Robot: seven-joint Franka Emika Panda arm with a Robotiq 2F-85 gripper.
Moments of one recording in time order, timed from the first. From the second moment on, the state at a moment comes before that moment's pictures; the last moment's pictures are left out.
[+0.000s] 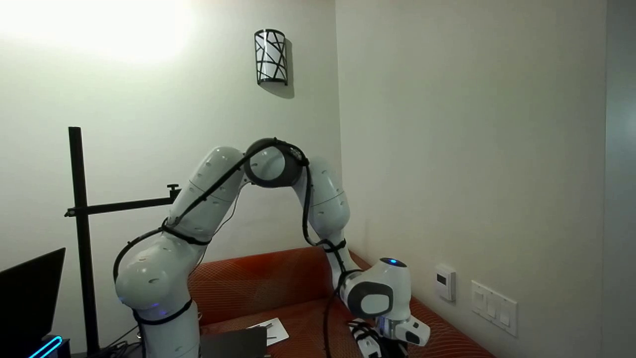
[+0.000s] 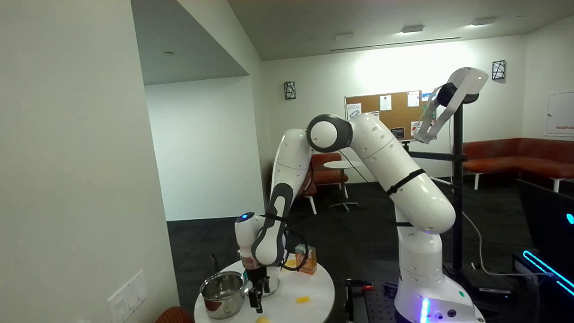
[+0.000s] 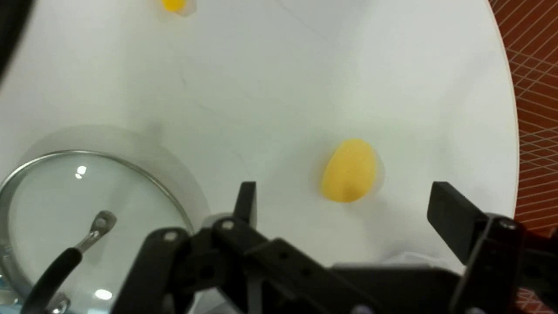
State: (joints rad) arm -0.02 0.60 -0.06 -2.21 -0.13 2.75 0.06
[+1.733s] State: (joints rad) arm -0.01 0.77 -0.06 -2.14 -0.07 2.85 0.09
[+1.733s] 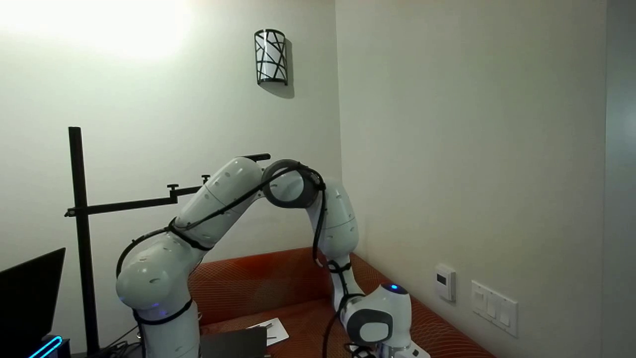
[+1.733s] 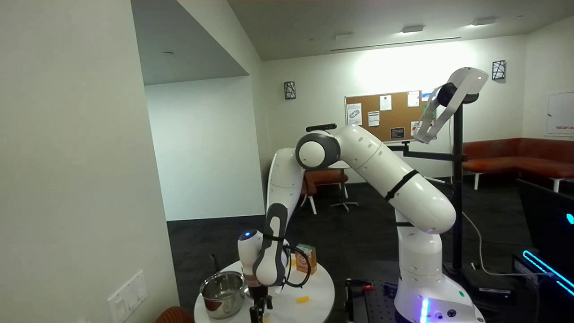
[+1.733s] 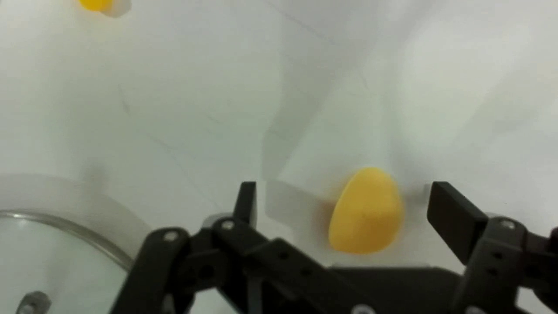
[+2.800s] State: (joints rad) arm 0.00 0.79 -0.07 -2.13 -0.05 2.92 0.09
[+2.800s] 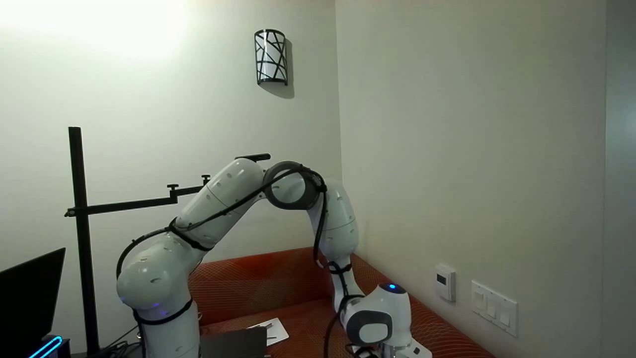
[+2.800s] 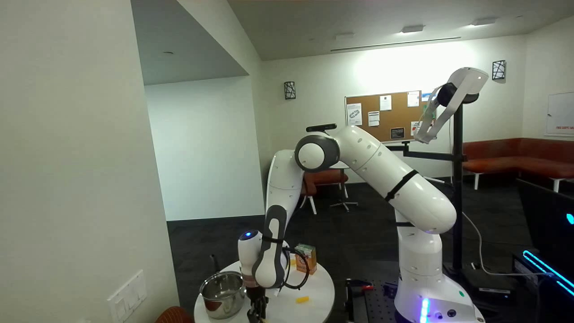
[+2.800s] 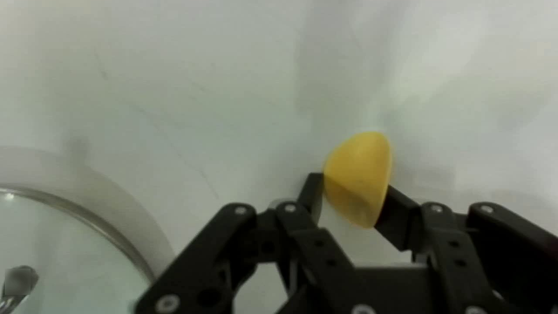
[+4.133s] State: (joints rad) arm 0.04 0.70 -0.07 -2.13 -0.05 2.89 0.09
